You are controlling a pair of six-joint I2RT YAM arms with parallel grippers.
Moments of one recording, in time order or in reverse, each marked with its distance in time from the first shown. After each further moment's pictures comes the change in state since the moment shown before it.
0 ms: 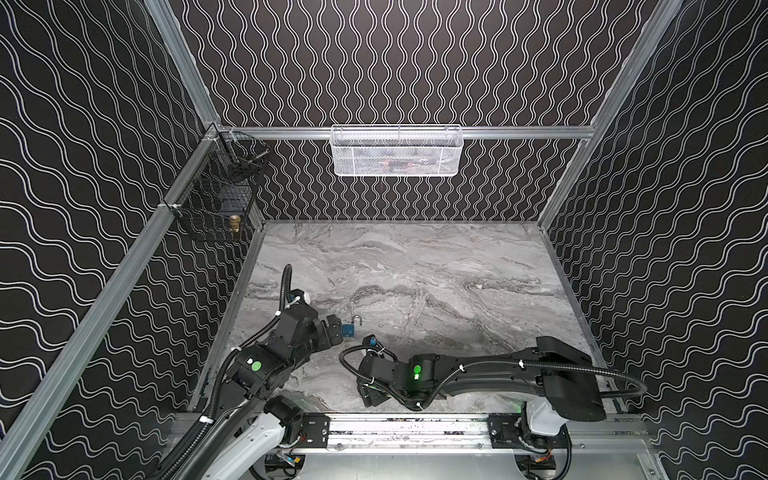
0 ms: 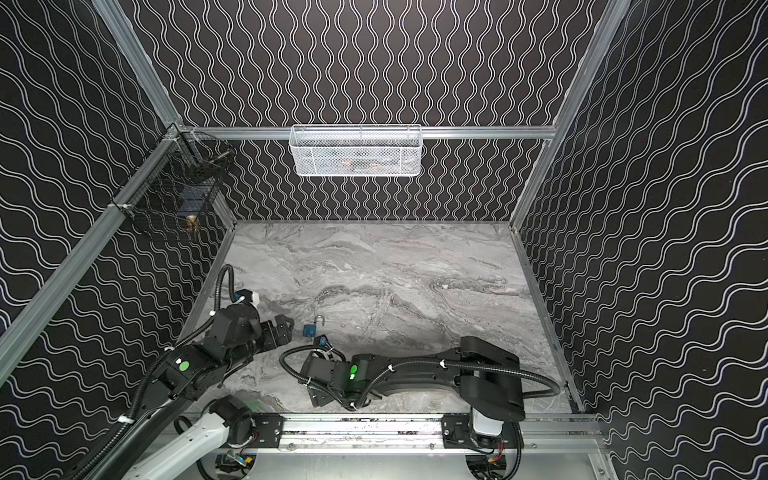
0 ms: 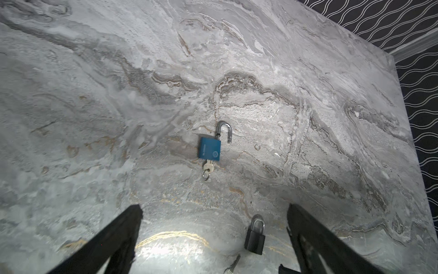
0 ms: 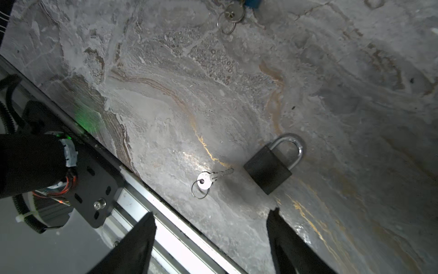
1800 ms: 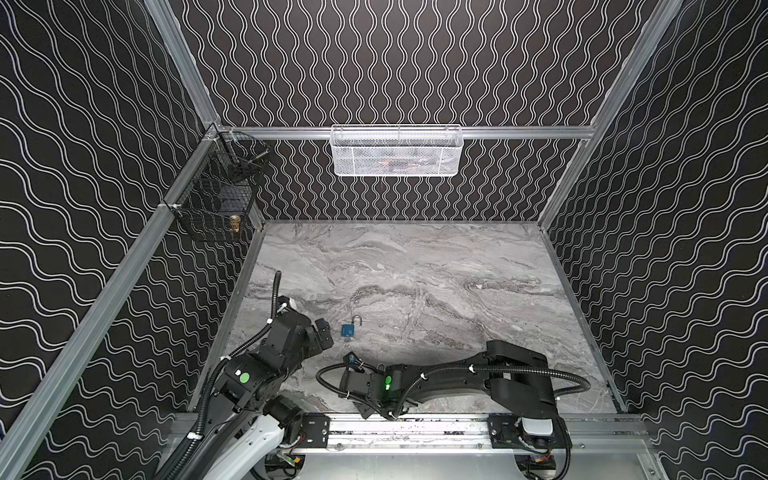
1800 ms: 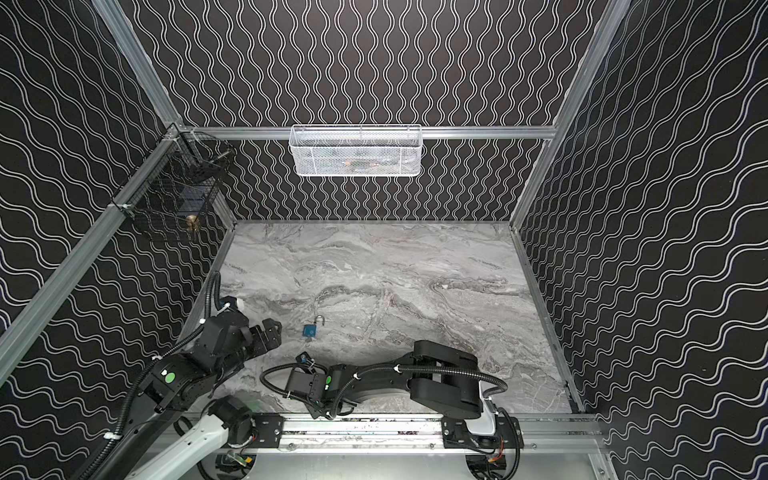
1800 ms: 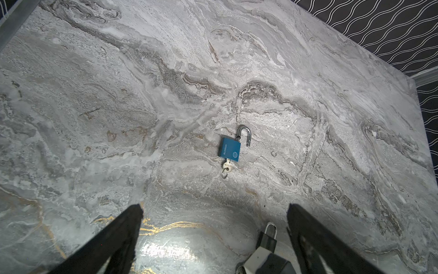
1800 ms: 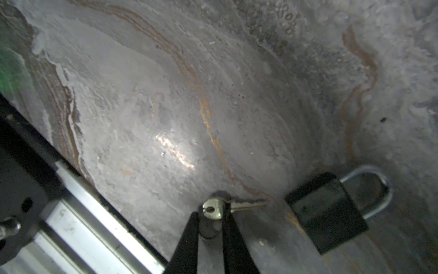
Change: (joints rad) left arm 0.000 -0.058 0.010 -0.102 -0.082 -0.066; right arm 0.043 0.231 0.119 -0.021 0.006 -0.148
